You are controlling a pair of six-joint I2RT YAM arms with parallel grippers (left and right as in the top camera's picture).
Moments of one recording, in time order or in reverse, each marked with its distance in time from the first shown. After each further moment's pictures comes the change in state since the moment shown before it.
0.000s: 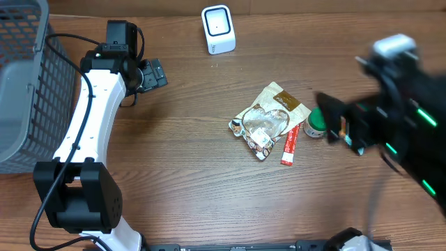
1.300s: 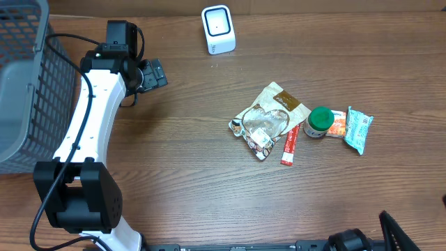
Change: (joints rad) left arm 0.000 0.000 0.000 0.000 0.000 0.000; right arm -0.232 -0.596 -0.307 -0.058 -0.202 0.000
